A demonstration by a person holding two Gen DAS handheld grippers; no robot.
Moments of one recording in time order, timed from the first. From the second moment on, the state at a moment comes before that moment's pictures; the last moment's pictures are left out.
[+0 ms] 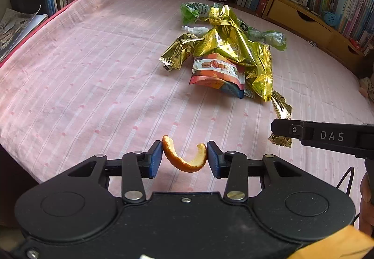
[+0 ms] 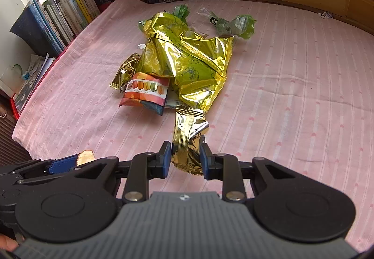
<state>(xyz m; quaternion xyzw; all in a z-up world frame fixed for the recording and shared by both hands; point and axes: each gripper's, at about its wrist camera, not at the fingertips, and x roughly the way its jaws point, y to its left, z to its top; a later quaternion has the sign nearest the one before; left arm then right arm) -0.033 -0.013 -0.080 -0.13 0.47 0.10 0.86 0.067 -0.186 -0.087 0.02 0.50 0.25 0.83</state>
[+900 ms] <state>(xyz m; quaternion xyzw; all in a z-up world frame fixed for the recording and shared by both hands) -0.149 0.078 -0.087 -0.17 0.48 0.18 0.84 -0.043 -0.088 -0.091 -0.05 0.52 0.33 0.78</state>
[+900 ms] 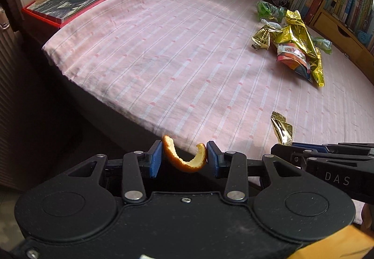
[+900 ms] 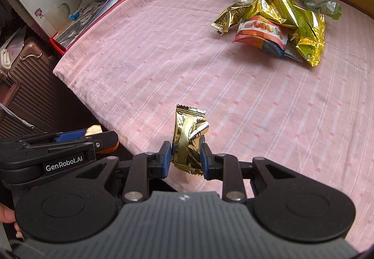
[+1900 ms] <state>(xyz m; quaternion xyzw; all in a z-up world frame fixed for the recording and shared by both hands) -0.237 0.103 -0.197 -0.26 0.56 0.23 0.75 -0.136 -0.034 -0.151 -0.18 0.55 0.42 0.70</state>
